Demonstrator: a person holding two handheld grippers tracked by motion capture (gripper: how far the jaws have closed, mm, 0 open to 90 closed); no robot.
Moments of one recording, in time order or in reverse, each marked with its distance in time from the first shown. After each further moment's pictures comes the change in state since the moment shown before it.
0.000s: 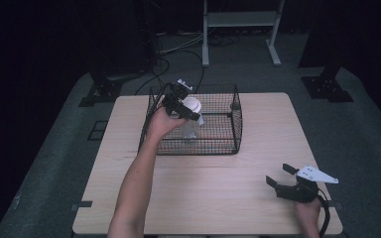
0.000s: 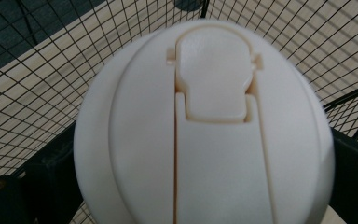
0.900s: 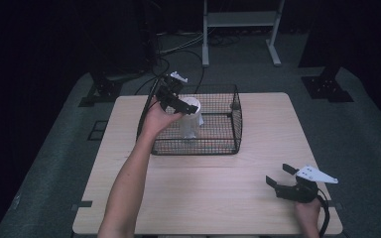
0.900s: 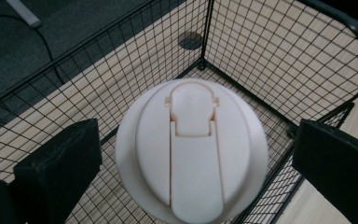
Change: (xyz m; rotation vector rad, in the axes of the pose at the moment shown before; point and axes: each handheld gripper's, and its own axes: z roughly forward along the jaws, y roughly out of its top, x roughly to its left) left arm -0.011 0.007 -0.047 -0.116 0.050 0.047; right arm 0.001 0.000 0.001 0.006 -0.003 -0.002
